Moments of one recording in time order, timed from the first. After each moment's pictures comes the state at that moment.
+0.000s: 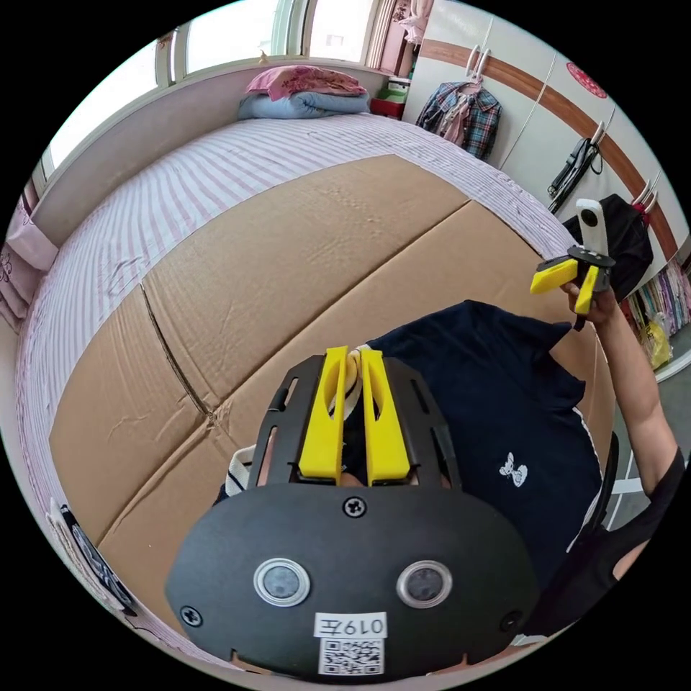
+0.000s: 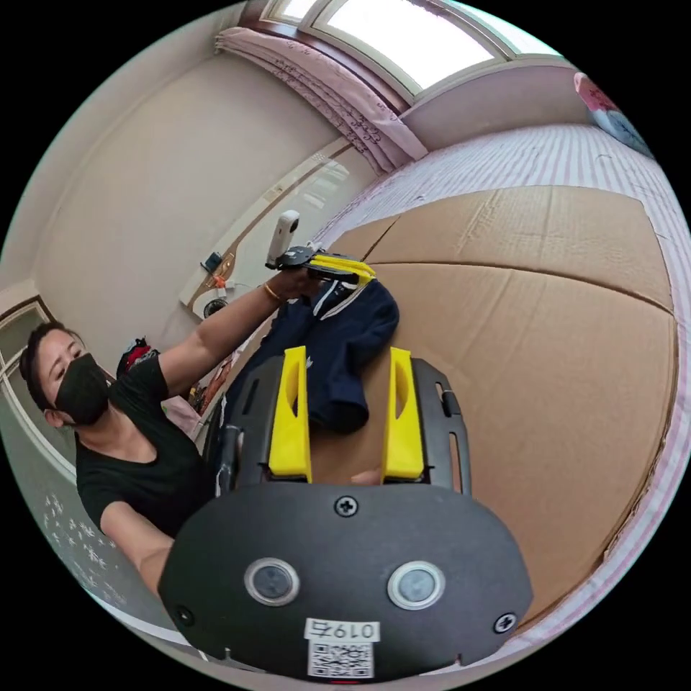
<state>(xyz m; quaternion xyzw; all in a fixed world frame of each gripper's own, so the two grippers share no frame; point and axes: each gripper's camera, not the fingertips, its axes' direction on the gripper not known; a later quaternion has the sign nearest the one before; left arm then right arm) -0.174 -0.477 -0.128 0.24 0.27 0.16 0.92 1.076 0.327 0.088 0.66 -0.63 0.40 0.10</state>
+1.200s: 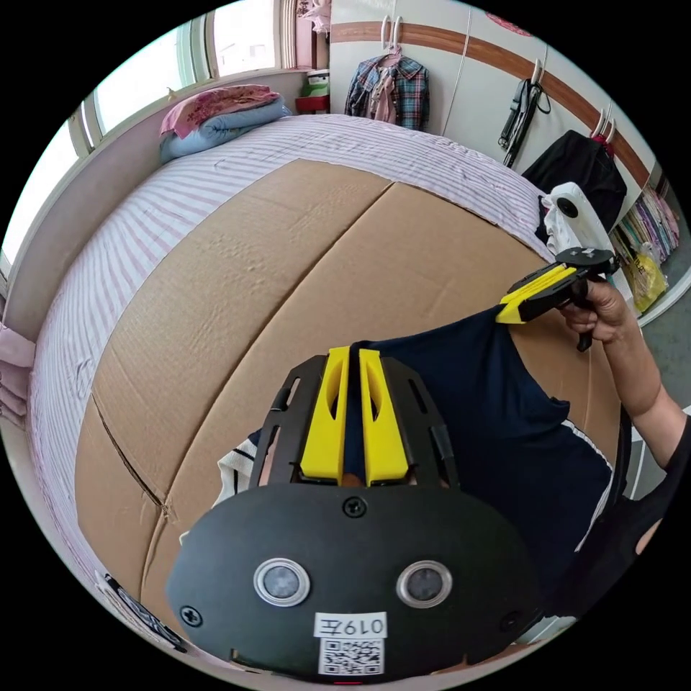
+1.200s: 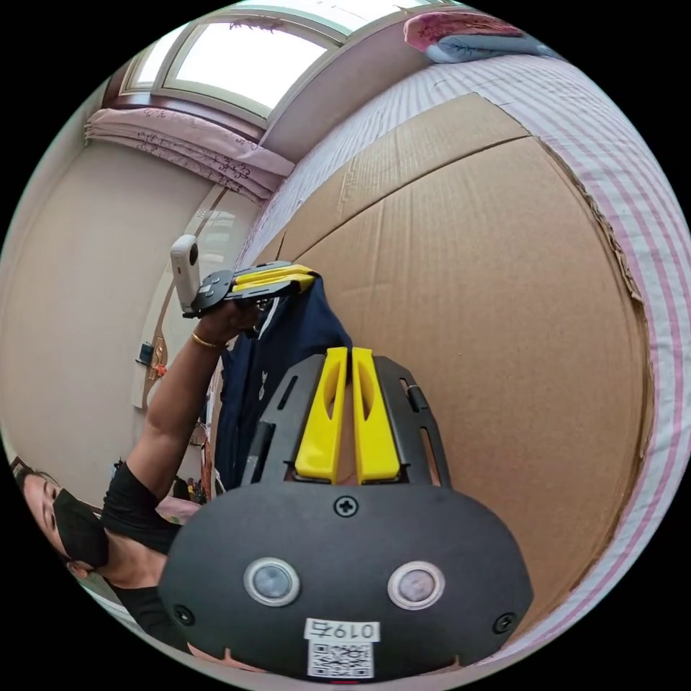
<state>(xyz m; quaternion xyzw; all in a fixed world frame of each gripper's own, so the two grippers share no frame) 0.007 -0.490 -0.220 0.26 0.24 0.27 0.89 0.966 0.278 0.094 0.44 -0.73 0.51 0.03</state>
